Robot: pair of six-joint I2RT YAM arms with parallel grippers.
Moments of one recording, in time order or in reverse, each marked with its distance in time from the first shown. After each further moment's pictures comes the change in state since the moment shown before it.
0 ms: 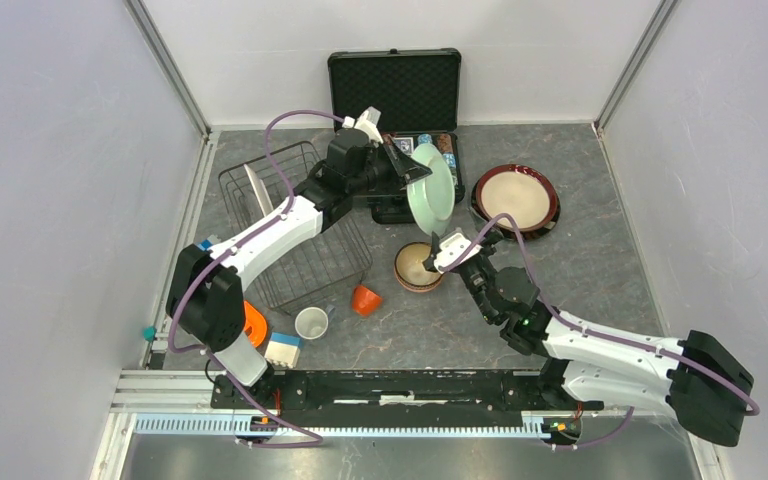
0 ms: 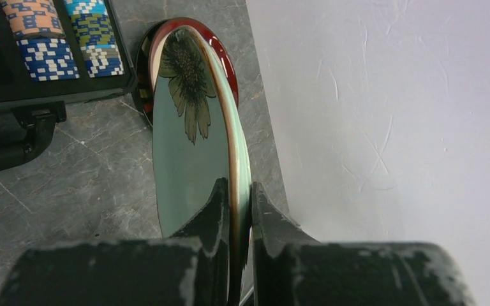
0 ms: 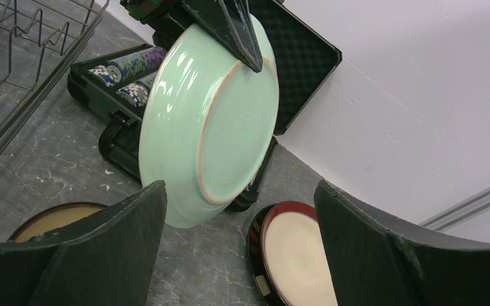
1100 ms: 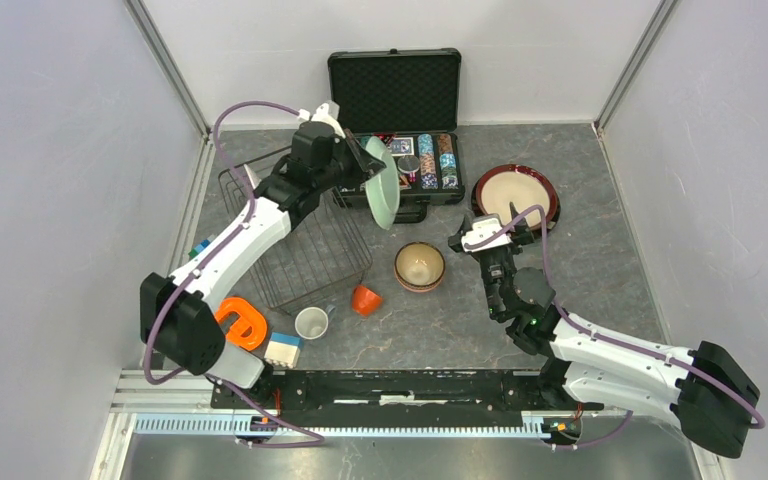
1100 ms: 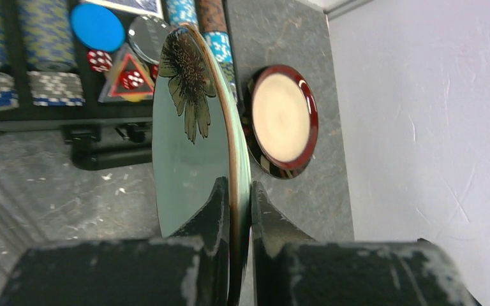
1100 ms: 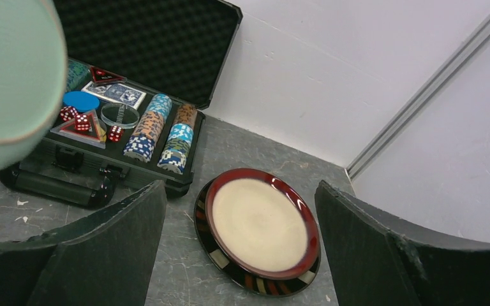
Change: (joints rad) left arm 0.097 -0.146 0.001 -0.264 -0.156 0.166; right arm -0.045 -0.063 -0.011 0.071 0.267 0.013
